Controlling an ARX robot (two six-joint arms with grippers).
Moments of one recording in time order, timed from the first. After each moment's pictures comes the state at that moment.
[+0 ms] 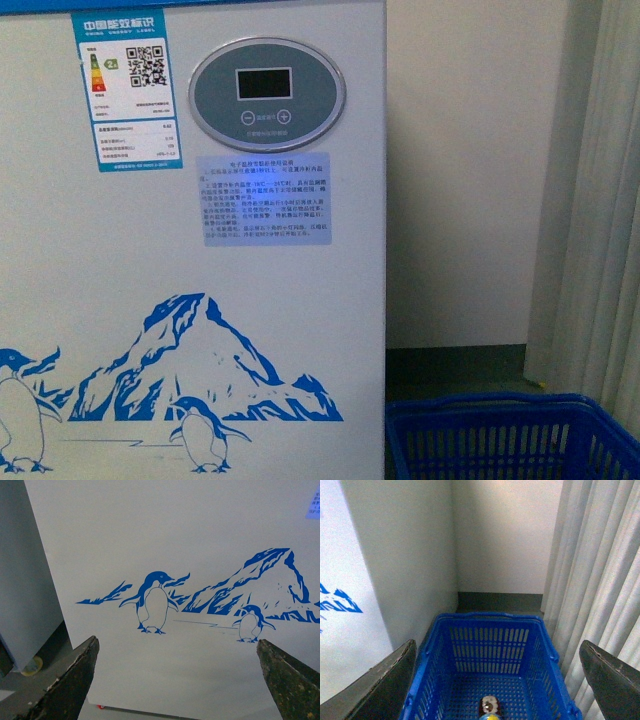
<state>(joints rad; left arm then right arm) 0.00 0.00 0.01 0.00 0.00 0.00 0.00 0.00 0.02 0.00 0.00 0.00</state>
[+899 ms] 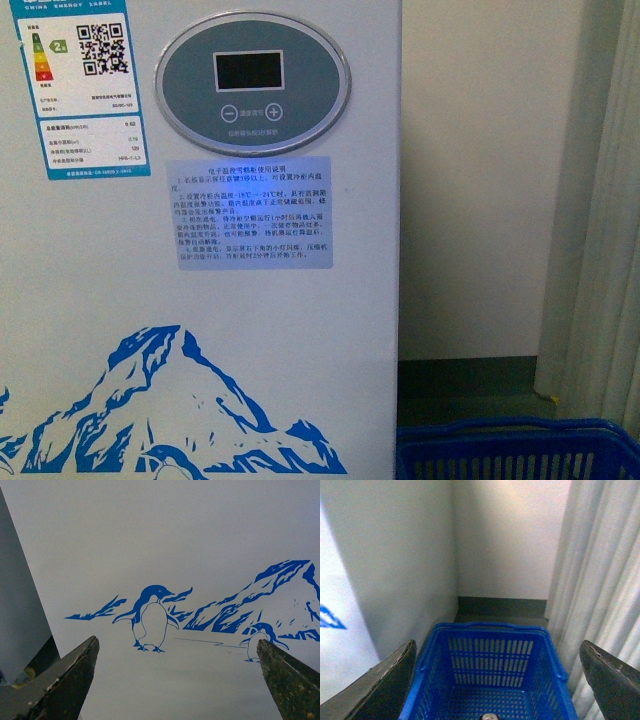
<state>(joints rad) 0.00 0.00 0.01 0.00 0.00 0.00 -0.01 0.01 0.02 -0.01 -0.05 -0.02</state>
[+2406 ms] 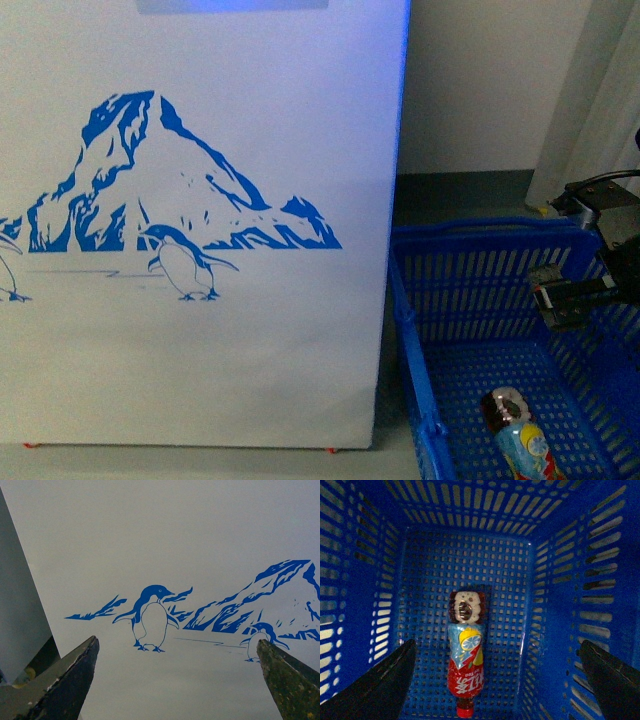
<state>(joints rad) 0.00 0.00 0.01 0.00 0.00 0.00 -0.03 2.15 1.10 0.04 0.04 -0.15</state>
